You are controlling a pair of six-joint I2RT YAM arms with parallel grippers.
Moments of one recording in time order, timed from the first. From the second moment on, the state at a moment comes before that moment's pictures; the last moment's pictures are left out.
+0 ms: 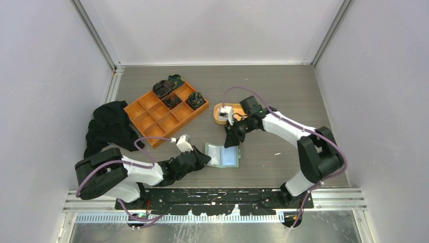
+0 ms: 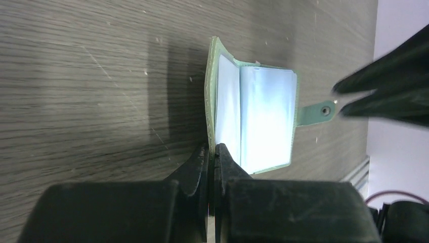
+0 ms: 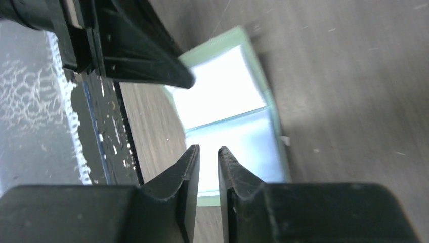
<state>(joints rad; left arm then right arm) -1.10 1.38 0.28 0.56 -0.40 -1.19 0.46 1.53 0.97 -0.48 -0.83 -0.35</state>
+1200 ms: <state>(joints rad) -1.17 1.12 0.31 0.36 -0.55 -1.09 0.50 1.68 1.14 -0.76 -0.64 -0.47</state>
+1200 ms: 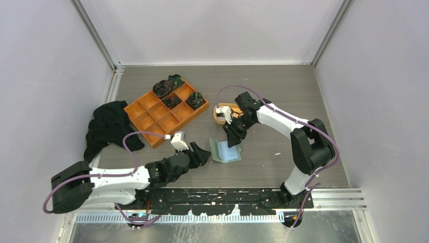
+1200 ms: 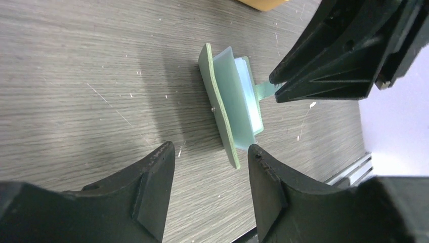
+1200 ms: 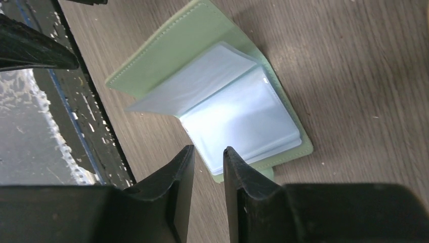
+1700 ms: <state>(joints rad) -1.16 0.81 0.31 0.30 -0.33 -0.79 0.60 1.76 1.11 -0.55 -0.67 -0.16</state>
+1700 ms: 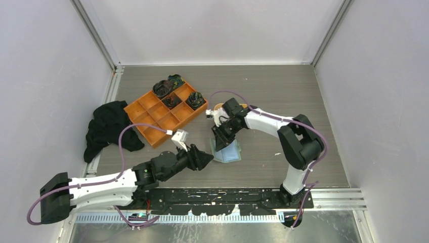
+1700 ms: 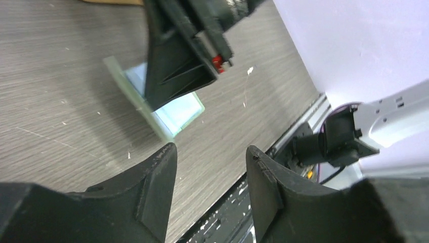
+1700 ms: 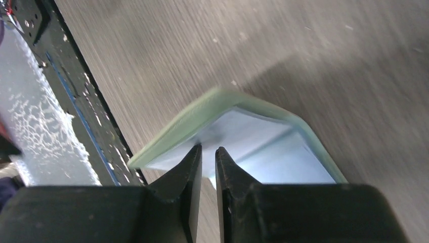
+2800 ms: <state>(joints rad) -1.03 1.24 0.27 0.51 -0.25 -0.80 0.35 1.60 1.27 -0.53 -0.58 -0.09</state>
